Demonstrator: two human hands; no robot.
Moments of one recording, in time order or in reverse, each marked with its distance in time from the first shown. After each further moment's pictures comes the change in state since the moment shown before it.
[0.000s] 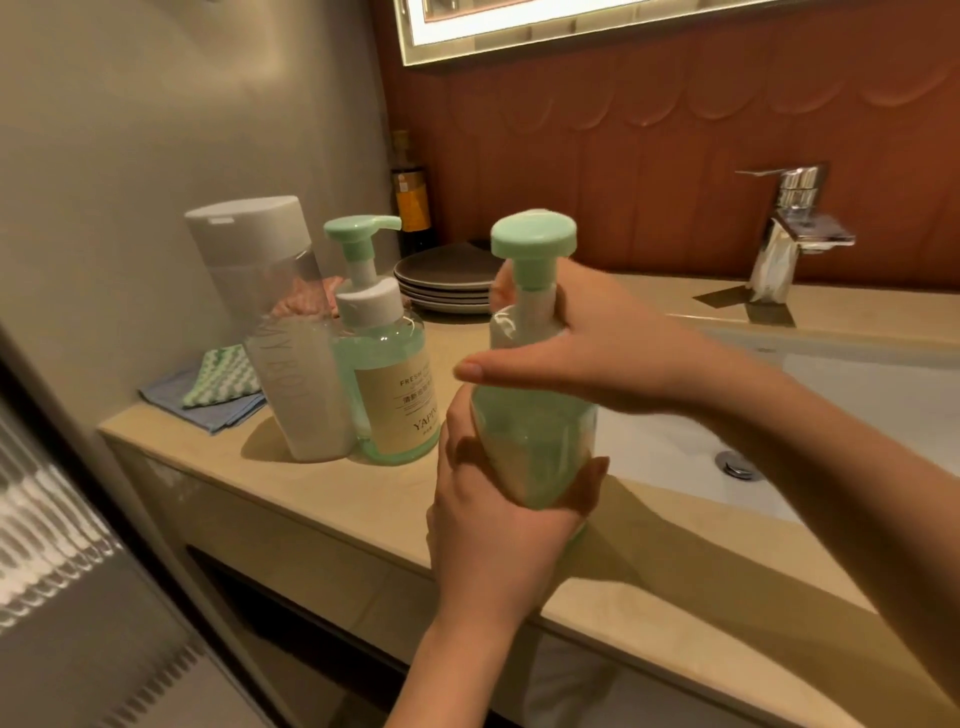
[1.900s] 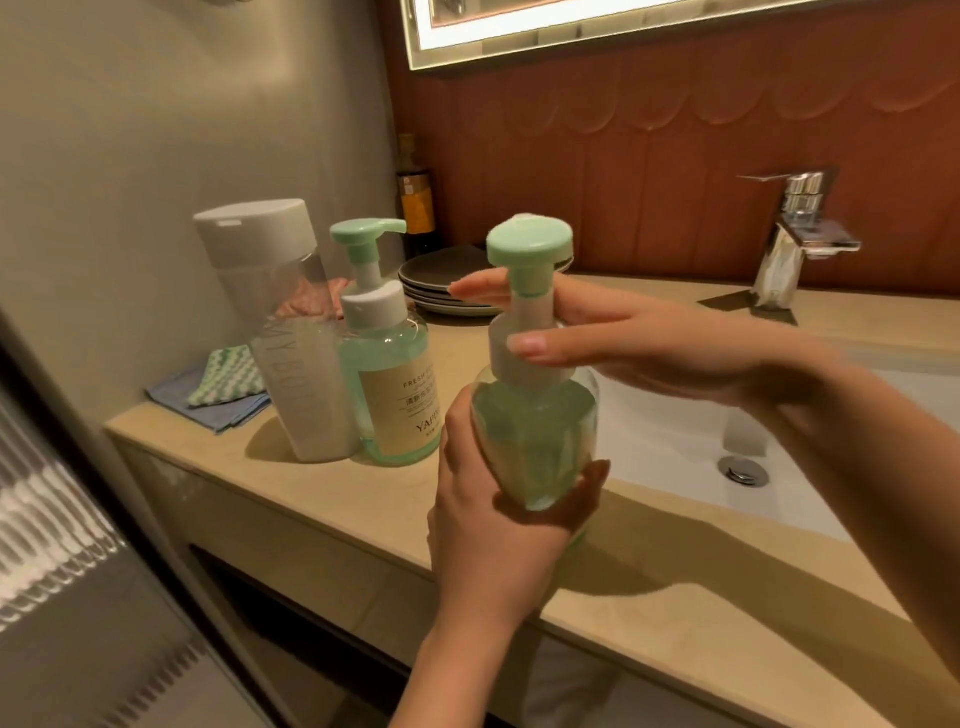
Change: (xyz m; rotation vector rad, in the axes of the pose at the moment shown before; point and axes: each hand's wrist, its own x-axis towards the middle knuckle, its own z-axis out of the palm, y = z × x) left_hand 0.000 -0.001 0.000 -0.014 -0.020 -0.025; right_hand -0.003 0.018 -0.019 0.458 -0.425 0.001
